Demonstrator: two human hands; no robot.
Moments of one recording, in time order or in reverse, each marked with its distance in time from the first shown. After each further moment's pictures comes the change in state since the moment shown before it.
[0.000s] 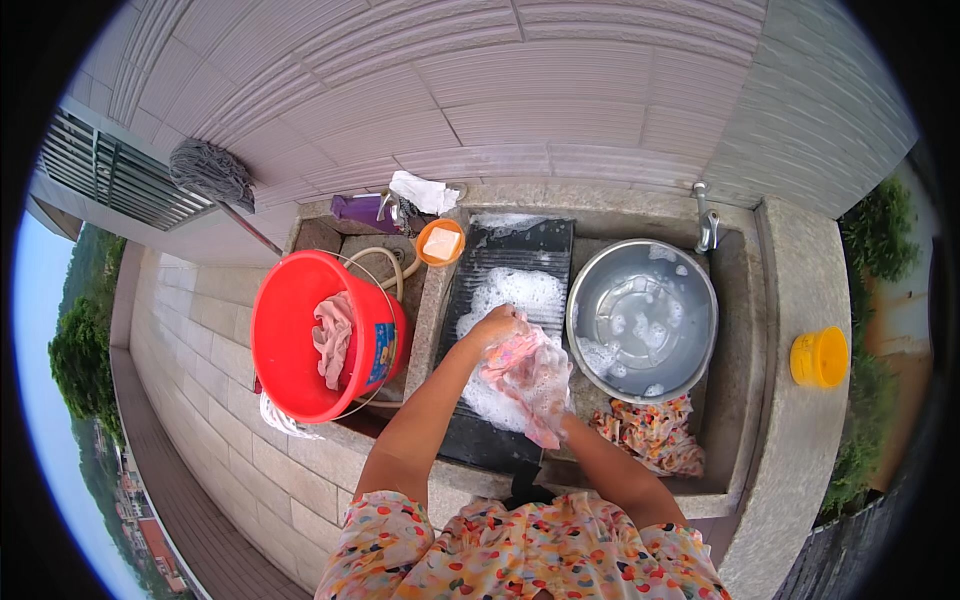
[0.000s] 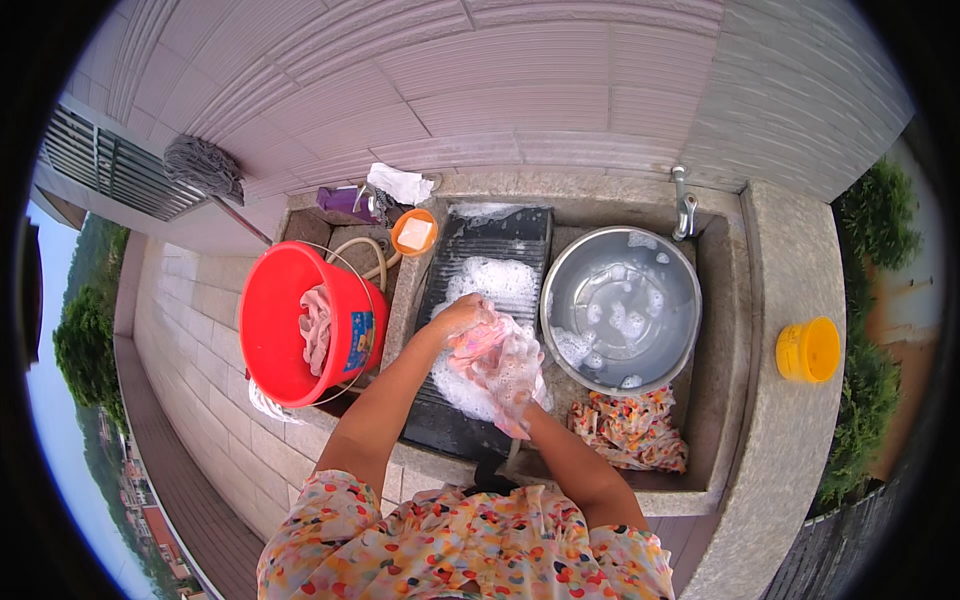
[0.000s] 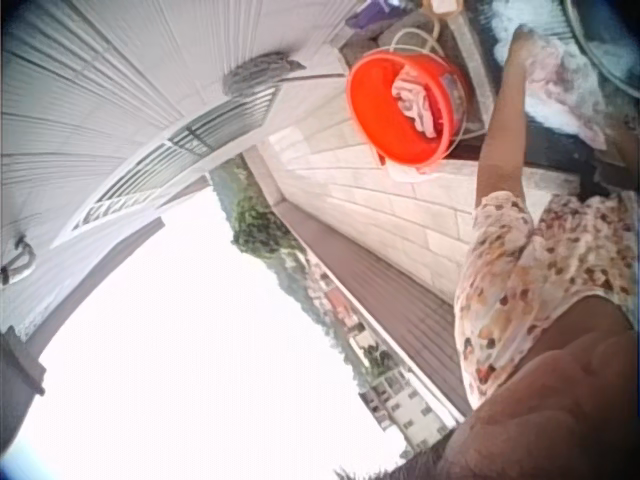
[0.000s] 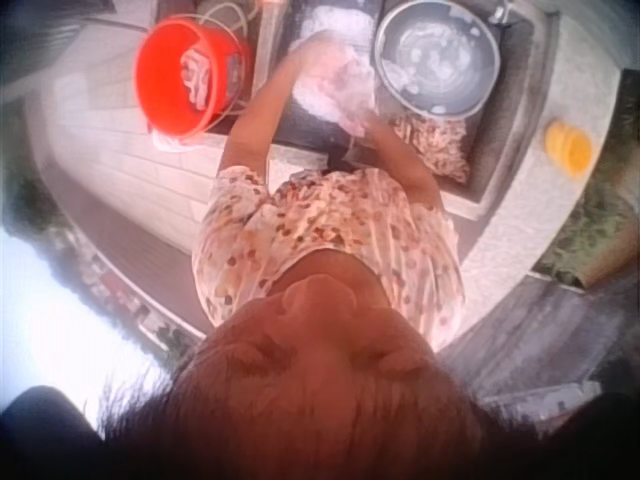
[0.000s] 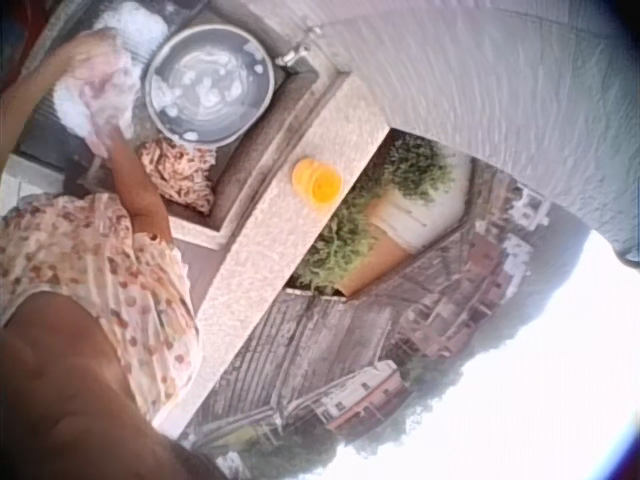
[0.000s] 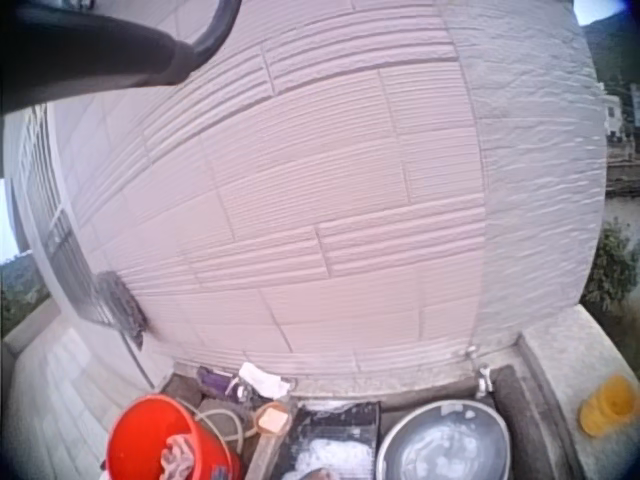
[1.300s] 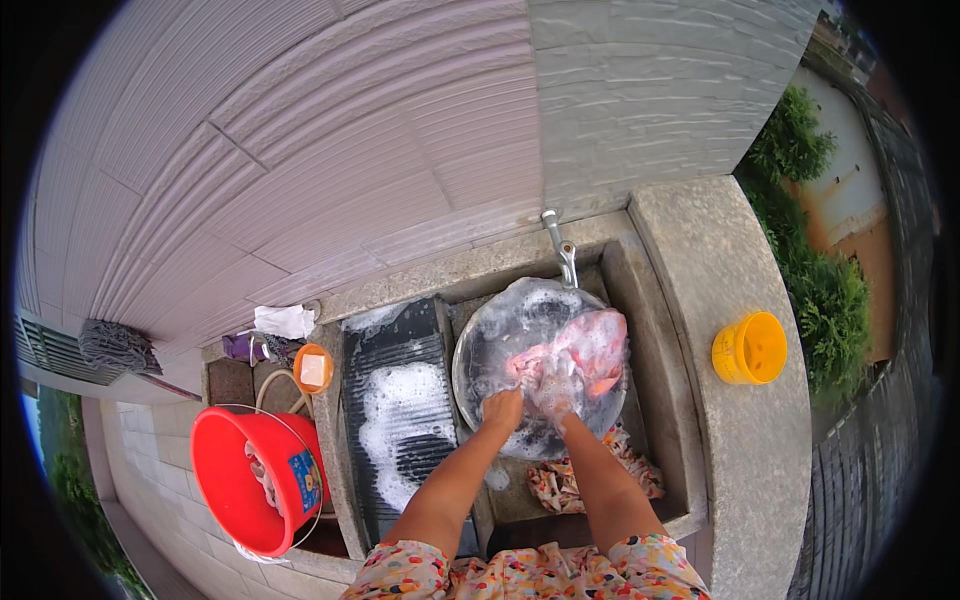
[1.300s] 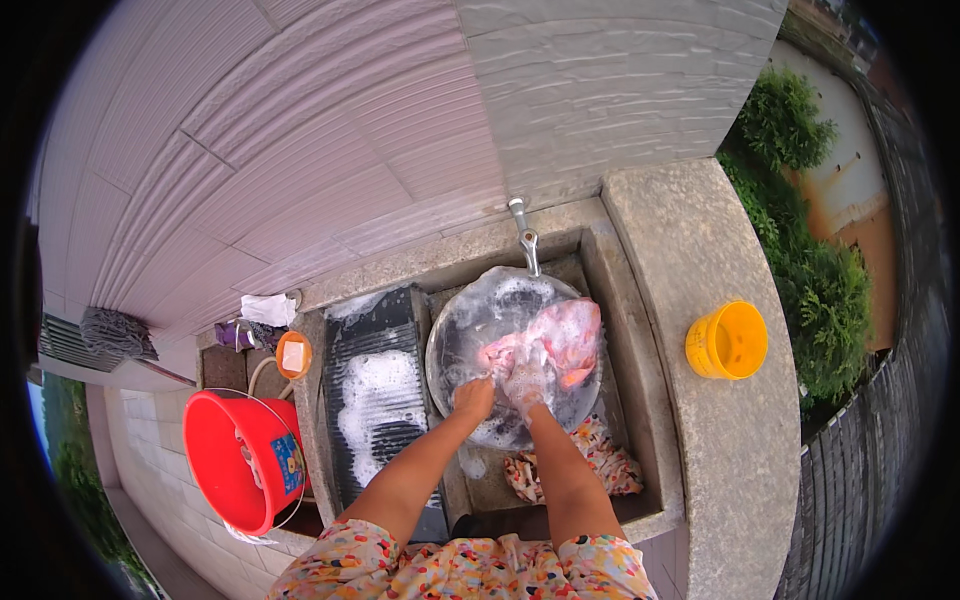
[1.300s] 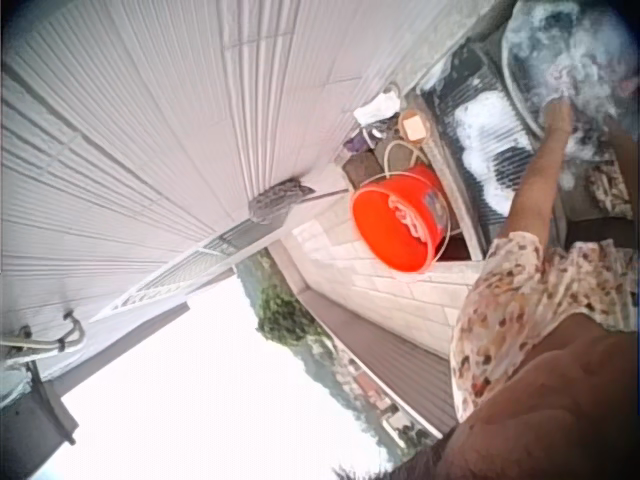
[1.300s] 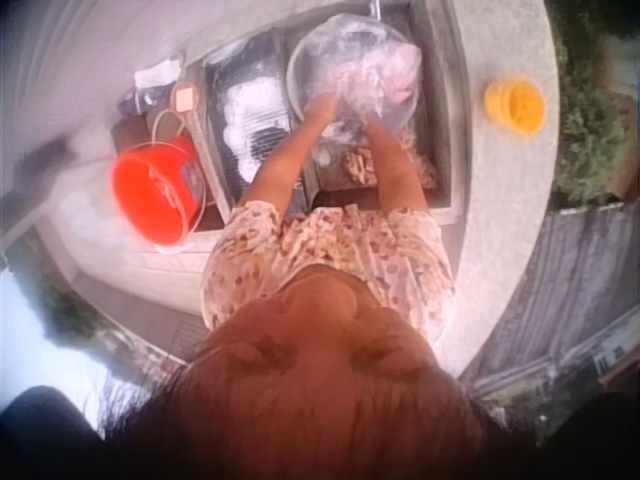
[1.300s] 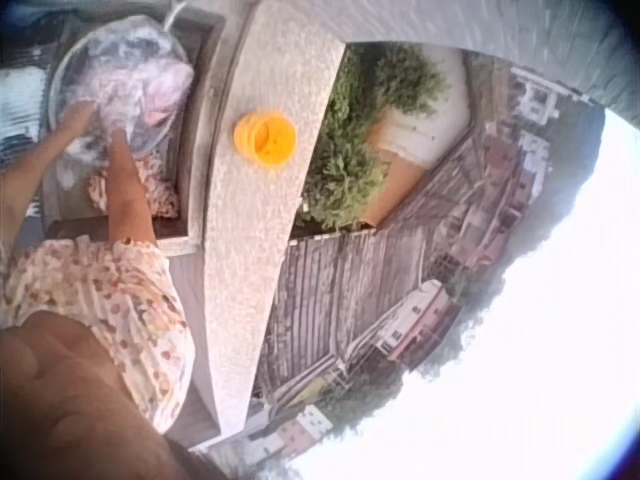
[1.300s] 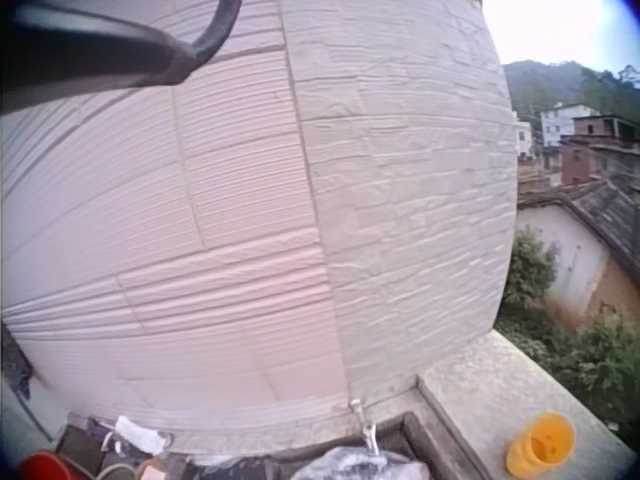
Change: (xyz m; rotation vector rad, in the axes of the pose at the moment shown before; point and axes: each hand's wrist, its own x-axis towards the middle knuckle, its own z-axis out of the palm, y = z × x) left_hand 0.091 0.030 0.198 1.000 0.014 0.345; right_hand 0.083 0.205 -0.067 -0.138 0.253 0.348
